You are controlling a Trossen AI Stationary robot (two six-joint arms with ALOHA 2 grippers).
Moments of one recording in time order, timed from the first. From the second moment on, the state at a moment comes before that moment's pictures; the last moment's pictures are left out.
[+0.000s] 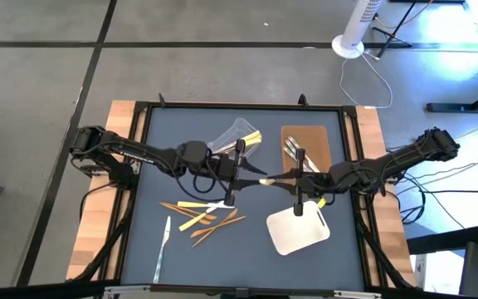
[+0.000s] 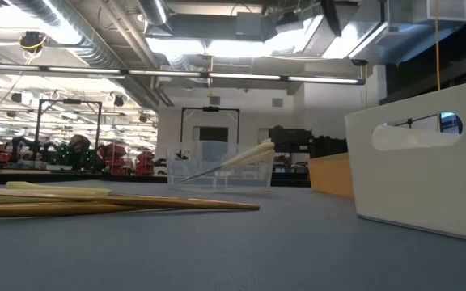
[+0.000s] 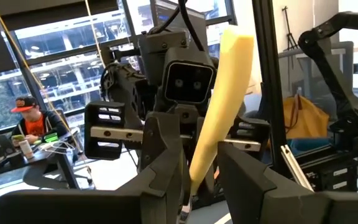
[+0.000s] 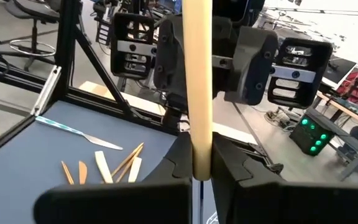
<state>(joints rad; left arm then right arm) -0.10 1.57 1.10 0.60 0.07 0.21 0.37 1.13 0.81 0.26 0.39 -0.32</state>
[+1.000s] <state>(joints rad) -0.11 1.57 1.10 0.60 0.07 0.21 0.34 1.18 0.81 0.32 0.43 -0.33</state>
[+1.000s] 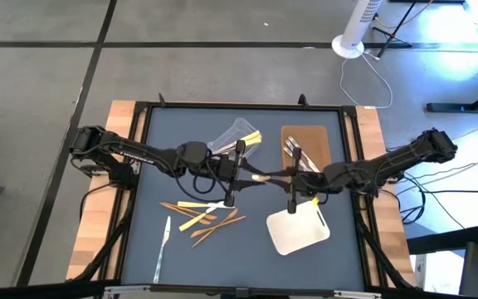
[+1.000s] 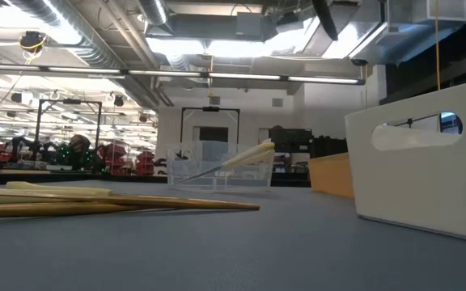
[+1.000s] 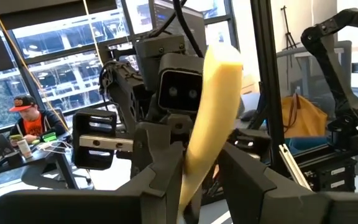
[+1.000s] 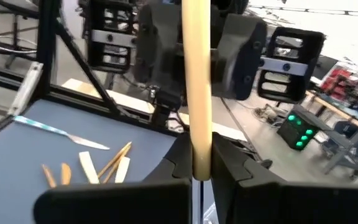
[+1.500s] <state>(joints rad) -0.11 1.57 1.10 0.60 0.00 0.23 0.33 1.20 0.81 0.31 0.43 -0.31</state>
